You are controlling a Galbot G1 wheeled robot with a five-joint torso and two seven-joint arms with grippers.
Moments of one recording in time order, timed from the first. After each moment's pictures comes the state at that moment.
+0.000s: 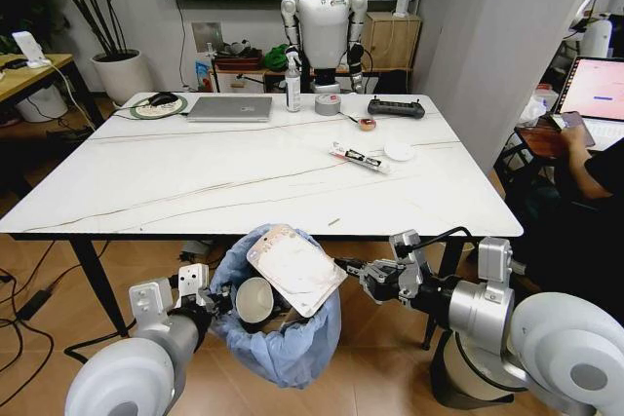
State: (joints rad) left arm 1.47 -1.03 -0.42 -2.49 -1.23 0.74 -0.91; right arm -1.18 0.64 0.33 2.50 1.50 -0.63 0.32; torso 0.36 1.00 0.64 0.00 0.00
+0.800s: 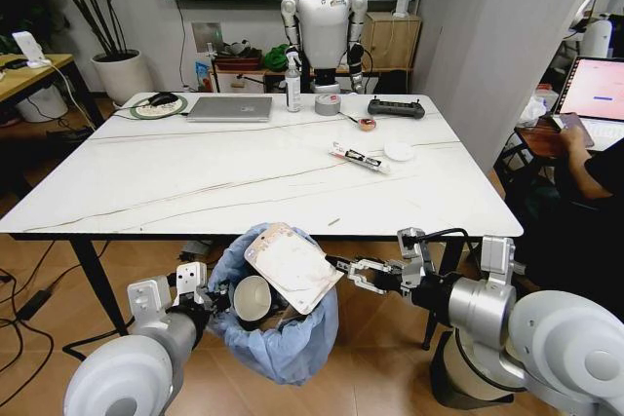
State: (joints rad) left arm 1.46 -1.02 -0.43 -2.48 -1.24 0.74 -0.91; right arm -1.19 0.70 0.33 2.50 1.79 -0.58 0.56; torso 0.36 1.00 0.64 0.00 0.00
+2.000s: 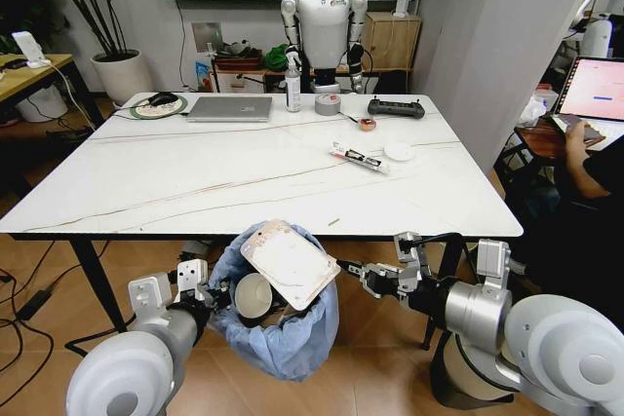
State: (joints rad) left arm 1.44 -1.03 -0.43 -2.47 -1.25 0.74 -0.91; right arm -1.19 0.70 0.32 2.50 1.74 -0.58 0.52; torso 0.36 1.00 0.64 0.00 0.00
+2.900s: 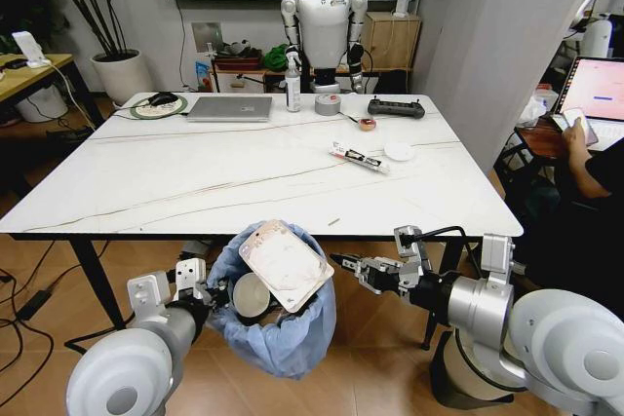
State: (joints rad) left arm 1.44 -1.03 -0.44 -2.47 -1.26 0.74 -0.90; right arm -1.16 0.71 0.35 2.50 1.74 -0.59 0.48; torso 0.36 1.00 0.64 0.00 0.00
